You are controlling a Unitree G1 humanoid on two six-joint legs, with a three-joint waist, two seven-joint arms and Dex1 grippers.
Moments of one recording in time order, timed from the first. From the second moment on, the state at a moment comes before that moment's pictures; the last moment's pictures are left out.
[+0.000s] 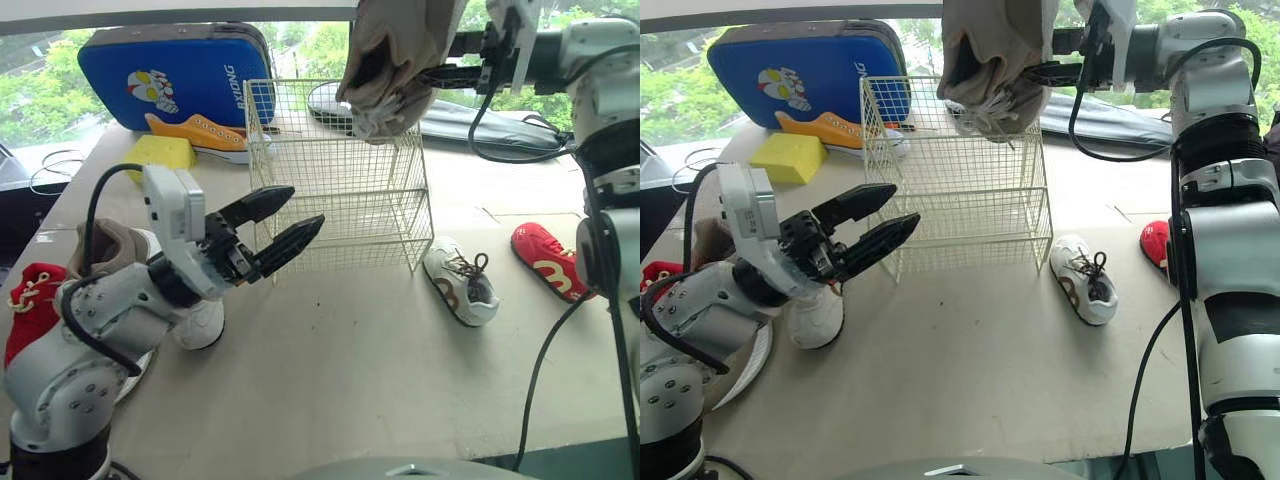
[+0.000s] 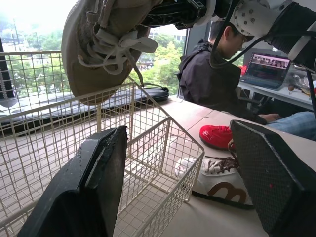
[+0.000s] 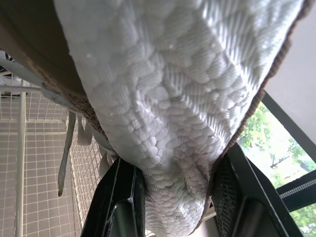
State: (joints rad) left arm -0.10 0.71 0.34 -0.77 -1.09 0.65 -0.42; right arm -1.50 -0.52 0.11 1.07 0.13 -0.09 1.33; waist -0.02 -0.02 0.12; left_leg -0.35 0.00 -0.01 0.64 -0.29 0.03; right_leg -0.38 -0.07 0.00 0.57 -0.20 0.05
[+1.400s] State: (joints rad) left arm -0.11 0.71 0.33 -0.71 -1.09 0.61 -0.45; right arm -1.51 -0.53 -0.05 1.25 0.06 0.09 1.41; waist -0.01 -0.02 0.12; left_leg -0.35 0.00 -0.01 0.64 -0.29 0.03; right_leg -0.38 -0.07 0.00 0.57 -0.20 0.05
